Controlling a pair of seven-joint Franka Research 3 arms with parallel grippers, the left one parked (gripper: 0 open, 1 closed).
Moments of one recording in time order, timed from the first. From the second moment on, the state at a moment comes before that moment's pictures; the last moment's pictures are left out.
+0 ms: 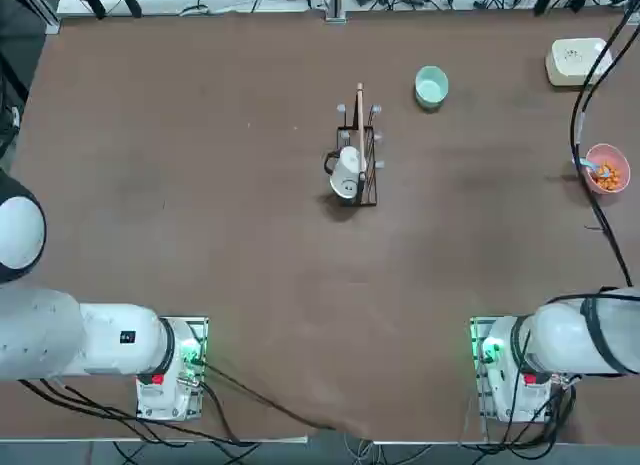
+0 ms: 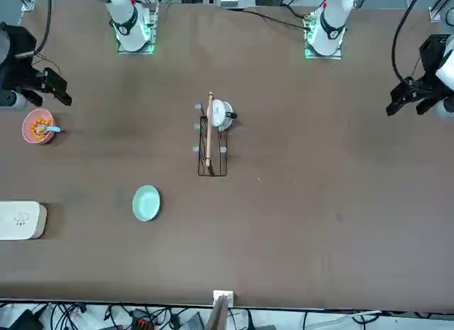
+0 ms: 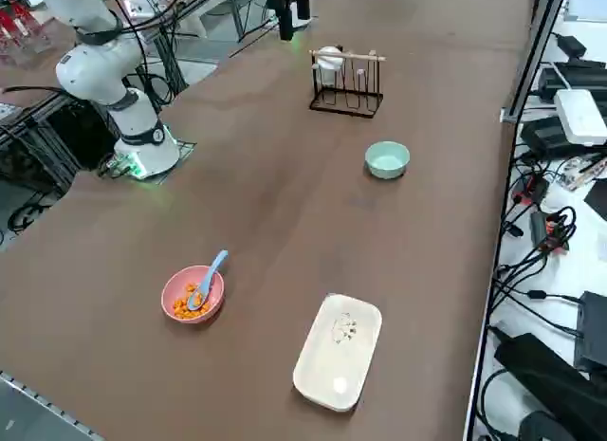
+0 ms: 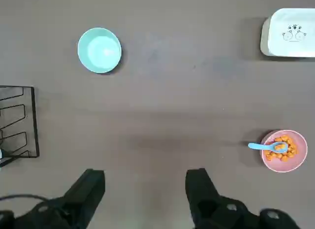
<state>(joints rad) 0.02 0.00 0.03 -1.57 -0.02 1.54 0.03</state>
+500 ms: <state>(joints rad) 0.02 0.00 0.03 -1.57 -0.02 1.54 0.03</state>
